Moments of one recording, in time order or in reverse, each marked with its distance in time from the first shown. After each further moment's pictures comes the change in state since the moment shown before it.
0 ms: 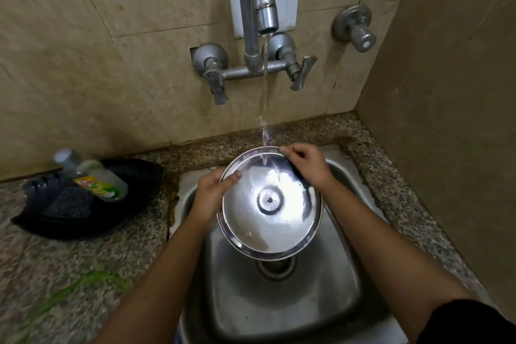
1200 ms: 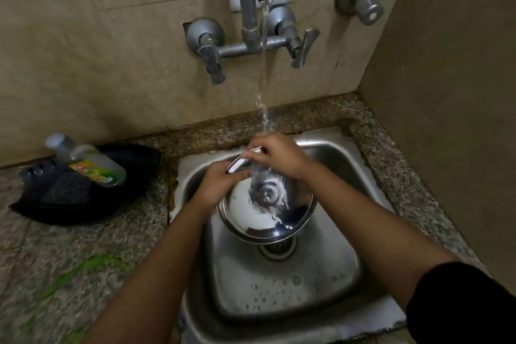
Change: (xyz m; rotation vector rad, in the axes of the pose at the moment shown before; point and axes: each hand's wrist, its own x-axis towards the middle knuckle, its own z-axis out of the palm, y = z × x) left_hand -0.001 -0.002 0.003 0.305 -0.151 0.031; right_hand -0.002 -0.033 0.039 -0.516 -0.352 -0.368
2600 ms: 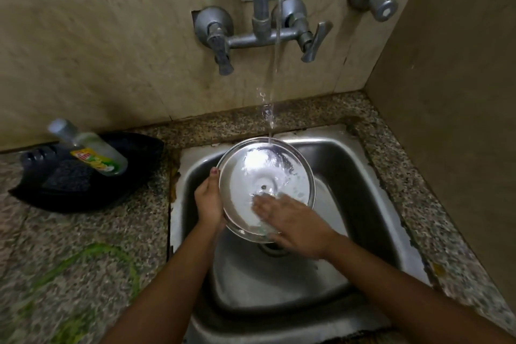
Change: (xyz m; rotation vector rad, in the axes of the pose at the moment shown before) left_hand -0.016 -0.063 0.015 -0.438 0.589 -0.157; right_hand -0.132 0.020 0.078 -0.405 -0.271 -0.211
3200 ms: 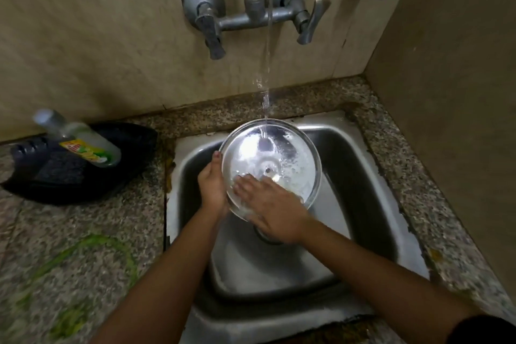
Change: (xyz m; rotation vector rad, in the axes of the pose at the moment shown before) left_hand 0.004 -0.001 0.015 -0.039 -0.033 0.012; right_hand 0.033 -0.024 -0.001 0.026 0.060 0.071
